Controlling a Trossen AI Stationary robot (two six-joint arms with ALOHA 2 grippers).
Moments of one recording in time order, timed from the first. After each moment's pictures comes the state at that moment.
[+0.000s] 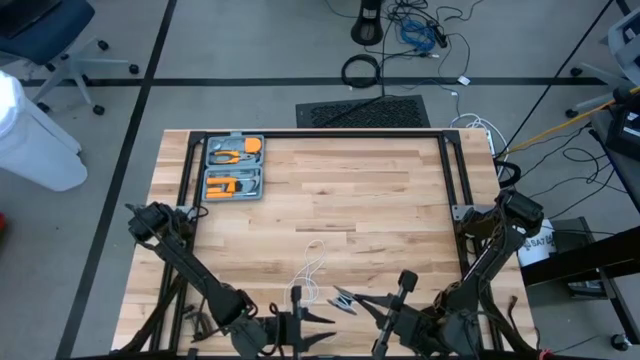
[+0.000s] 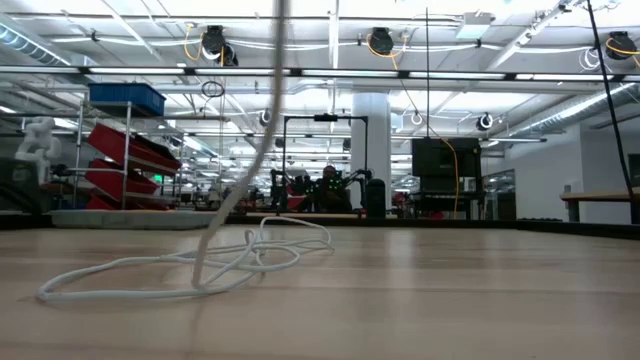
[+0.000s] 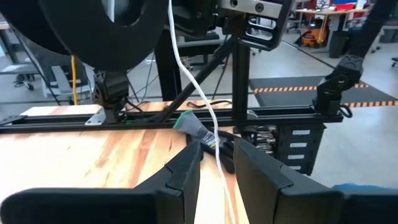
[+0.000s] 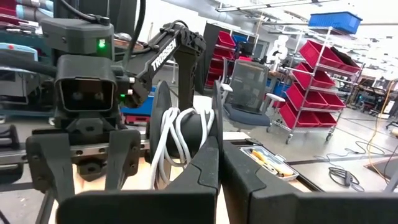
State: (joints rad) left arm -0.77 1.91 1.35 0.45 -0.78 -0.04; right arm 0.92 1.76 1.24 0.73 1.36 -0.34
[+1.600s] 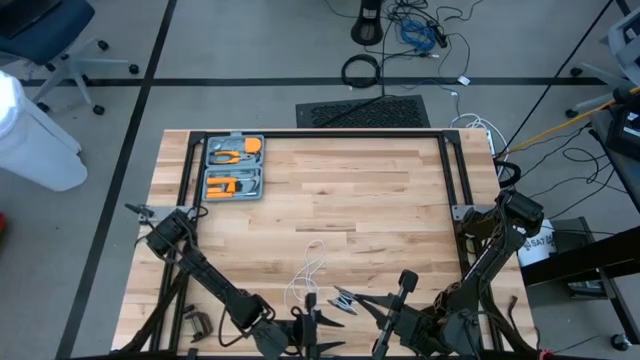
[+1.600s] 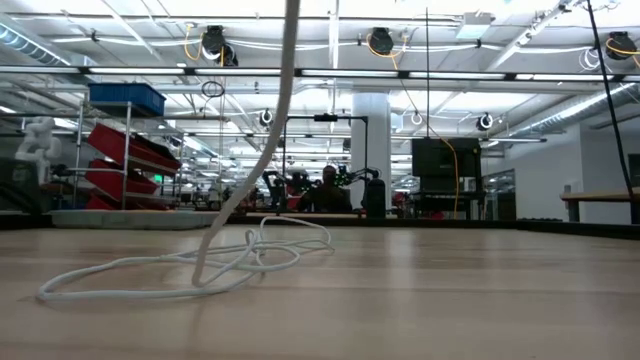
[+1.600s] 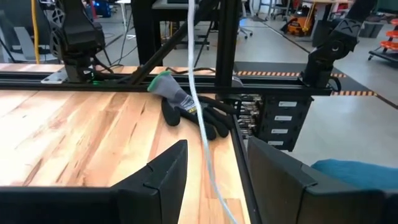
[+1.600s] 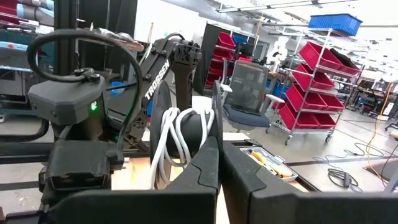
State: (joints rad) left arm -0.73 2.08 1.35 0.54 -0.66 -0.18; right arm 0.92 1.76 1.24 0.74 1.36 -0.36
